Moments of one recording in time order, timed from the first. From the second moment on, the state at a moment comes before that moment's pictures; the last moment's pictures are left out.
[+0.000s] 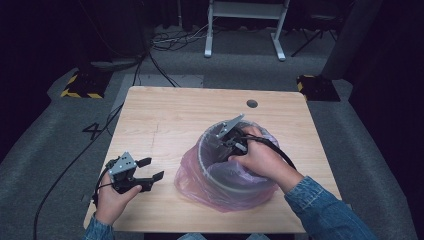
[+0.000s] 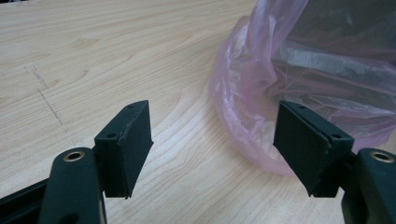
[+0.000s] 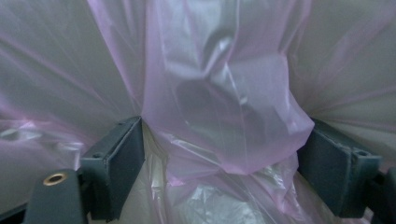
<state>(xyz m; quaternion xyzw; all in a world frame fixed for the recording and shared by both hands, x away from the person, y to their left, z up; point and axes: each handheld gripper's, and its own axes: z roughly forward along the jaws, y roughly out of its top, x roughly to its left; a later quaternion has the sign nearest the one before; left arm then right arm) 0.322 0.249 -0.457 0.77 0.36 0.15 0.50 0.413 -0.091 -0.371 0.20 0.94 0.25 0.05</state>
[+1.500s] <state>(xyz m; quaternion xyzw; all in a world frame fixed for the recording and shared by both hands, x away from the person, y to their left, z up) 0.330 0.237 -0.456 0.78 0.35 0.14 0.50 0.331 -0.161 -0.272 0.17 0.88 0.45 0.08</state>
